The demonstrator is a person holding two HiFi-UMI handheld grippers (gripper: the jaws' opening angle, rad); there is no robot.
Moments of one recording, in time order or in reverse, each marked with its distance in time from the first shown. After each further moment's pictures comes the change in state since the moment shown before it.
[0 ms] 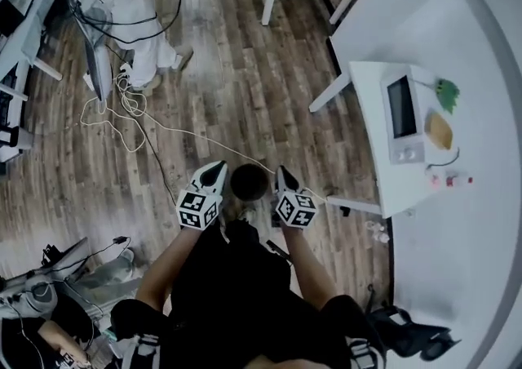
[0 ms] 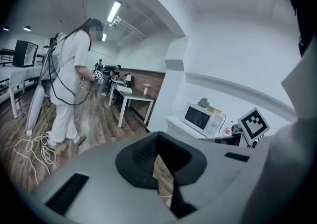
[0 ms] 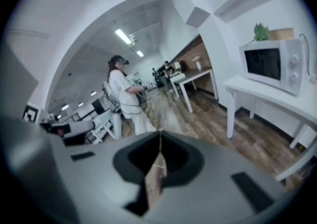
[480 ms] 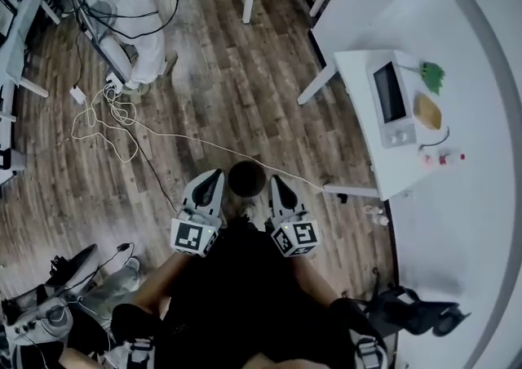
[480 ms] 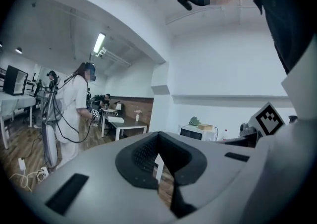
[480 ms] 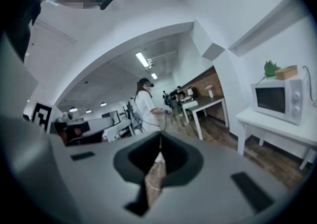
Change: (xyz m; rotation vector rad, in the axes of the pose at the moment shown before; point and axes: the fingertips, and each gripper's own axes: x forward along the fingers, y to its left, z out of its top) left arm -0.082 -0.051 0.115 0.180 -0.278 -0.070; right arm -0.098 0.119 0.077 -0.130 -0.304 0.082
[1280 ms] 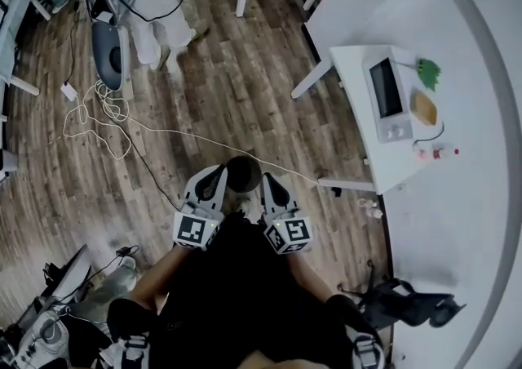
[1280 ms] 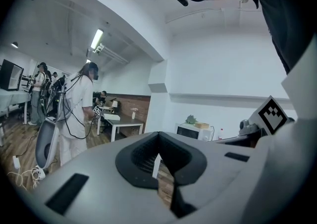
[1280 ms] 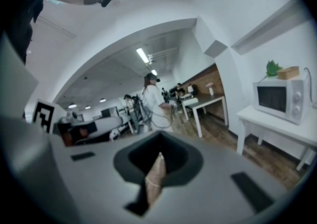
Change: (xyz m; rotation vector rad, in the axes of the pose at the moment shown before) left arm 0.011 0.007 -0.013 -0.029 0.018 -0.051; right arm 0.015 0.020 -0.013 -0.017 0.039 -0.017
